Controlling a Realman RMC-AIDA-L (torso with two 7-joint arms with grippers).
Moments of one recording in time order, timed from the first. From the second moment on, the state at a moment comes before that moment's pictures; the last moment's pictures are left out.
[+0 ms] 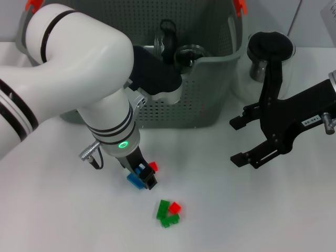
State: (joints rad) left arm -0.77 -2.18 -1.42 -1.11 -0.35 1.42 -2.98; right arm 0.79 2.00 -0.98 -0.91 -2.25 -1.74 1.70
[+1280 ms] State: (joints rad) left arm -0.64 -2.17 -1.80 -1.42 -0.57 1.66 -2.75; right arm 0.79 2.01 -0.96 -0.91 -2.25 -1.74 1.70
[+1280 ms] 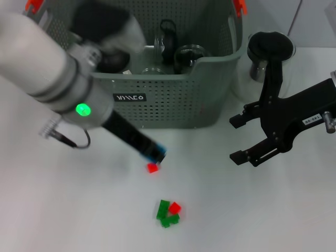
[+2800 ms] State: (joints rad) left arm -0.86 -2.01 -2.24 -1.21 -0.61 1.38 -2.54; right arm 0.80 2.03 -0.91 -0.87 -2.25 -1.73 1.74
